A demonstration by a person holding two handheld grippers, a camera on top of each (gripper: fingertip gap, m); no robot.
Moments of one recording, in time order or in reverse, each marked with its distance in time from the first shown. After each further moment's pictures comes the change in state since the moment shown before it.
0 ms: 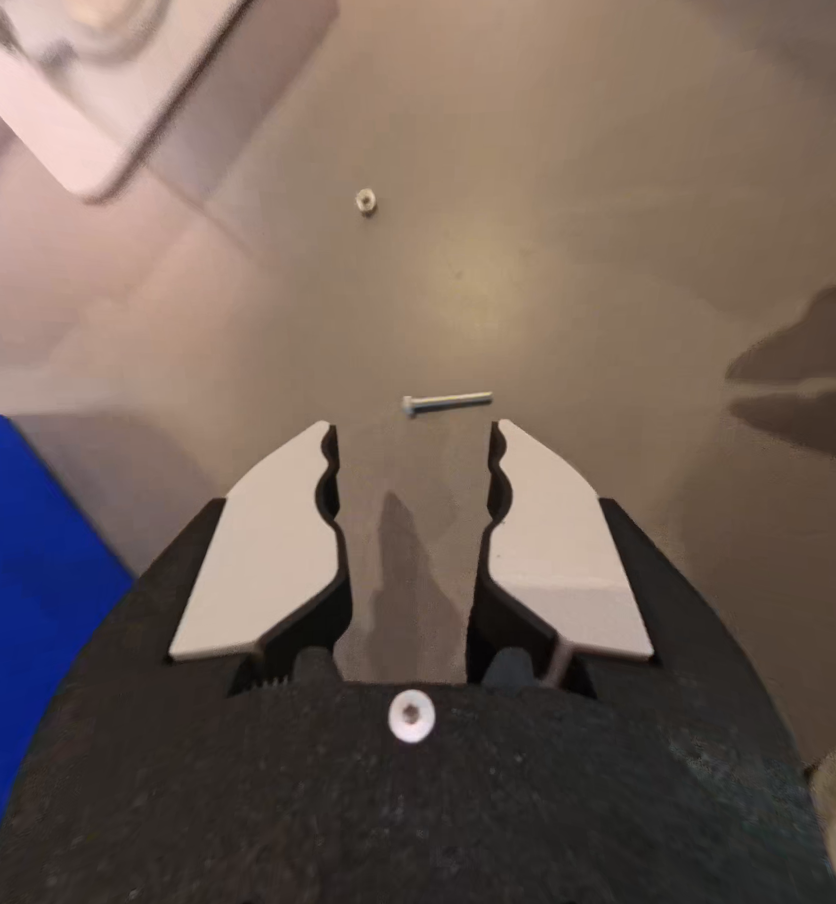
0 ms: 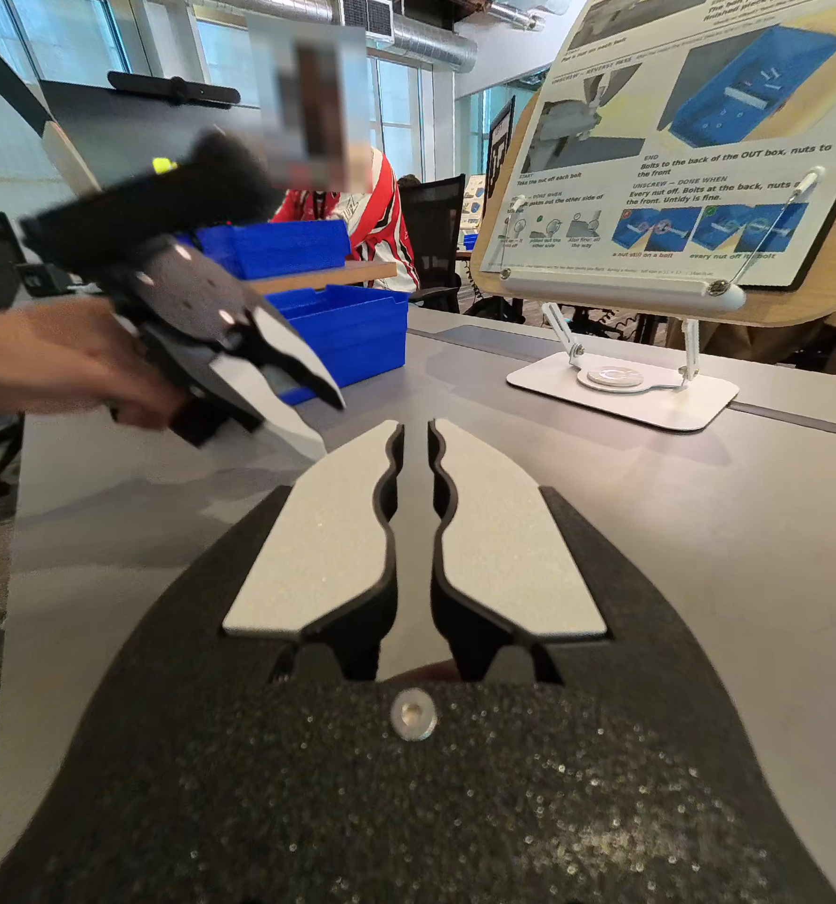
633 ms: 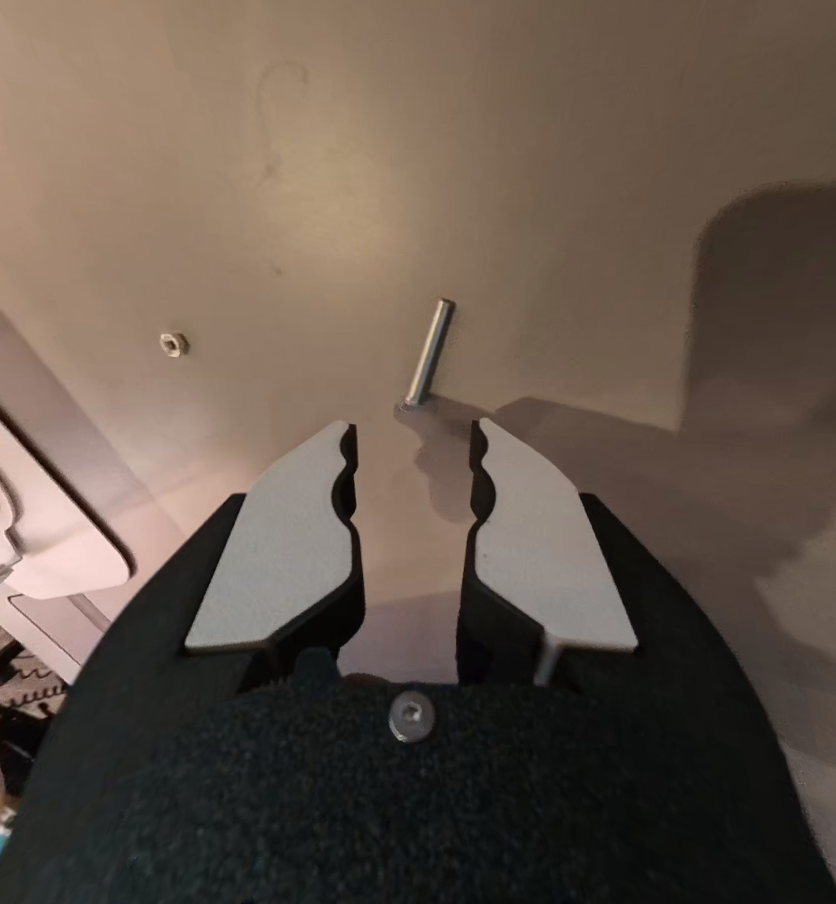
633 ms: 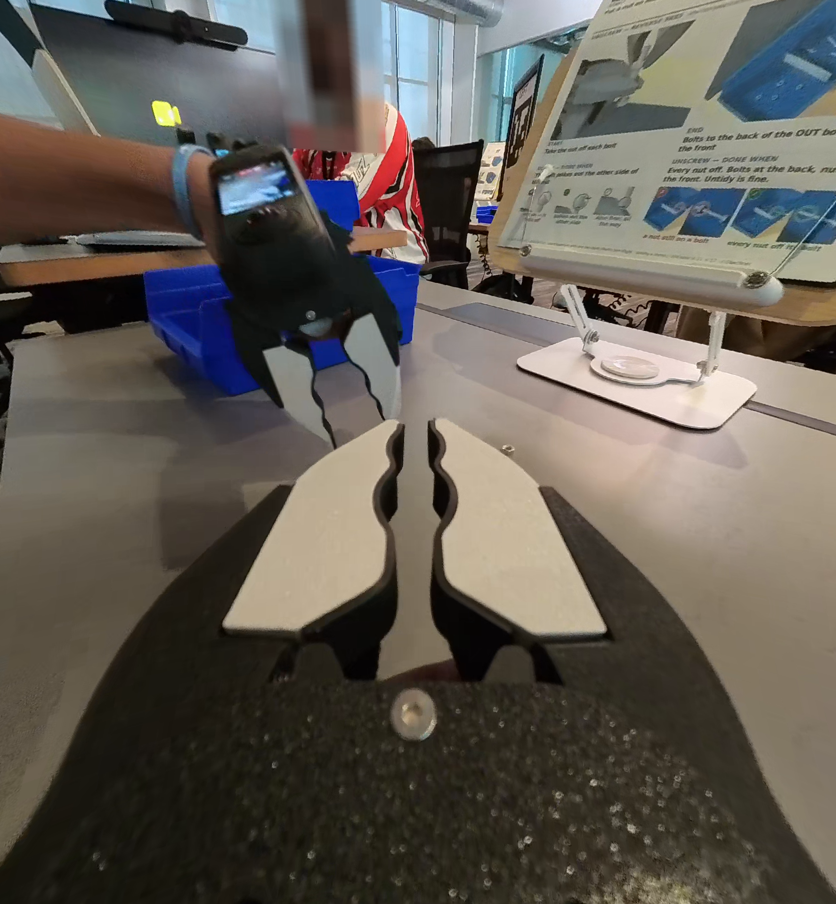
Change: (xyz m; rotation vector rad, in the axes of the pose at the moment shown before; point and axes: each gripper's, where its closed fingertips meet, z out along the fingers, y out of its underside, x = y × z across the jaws) left arm -0.010 0.016 0.035 -0.197 0.377 1.113; right arm -0.006 0.011 0.010 -0.061 -0.024 -0.053
